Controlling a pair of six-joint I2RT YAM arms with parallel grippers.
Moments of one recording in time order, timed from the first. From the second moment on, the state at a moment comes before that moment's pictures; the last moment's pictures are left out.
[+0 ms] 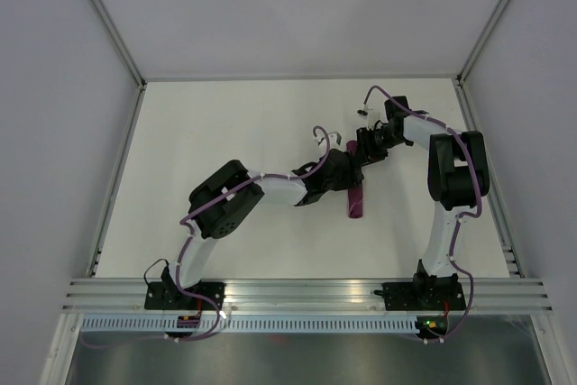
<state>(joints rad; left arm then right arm) -0.95 2.16 1.32 0.25 -0.20 -0.93 0.08 2.06 1.39 -0.60 -0.63 -0.15</state>
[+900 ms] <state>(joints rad) -0.96 2.03 1.07 0.47 -0.17 -0.79 0.08 2.06 1.41 -0.60 -0.62 -0.18</state>
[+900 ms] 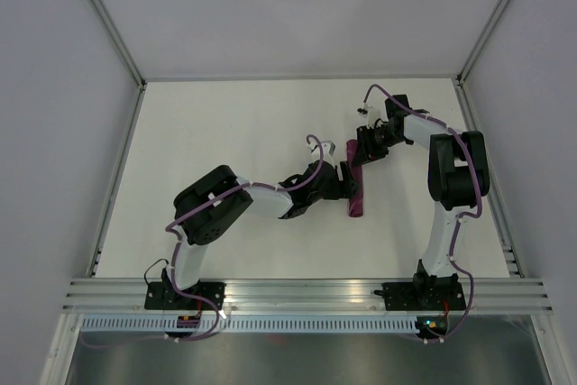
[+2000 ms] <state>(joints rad) -0.96 2.03 1.09 0.44 -0.17 -0.79 0.08 2.03 1.42 -0.62 -0.63 -0.21</state>
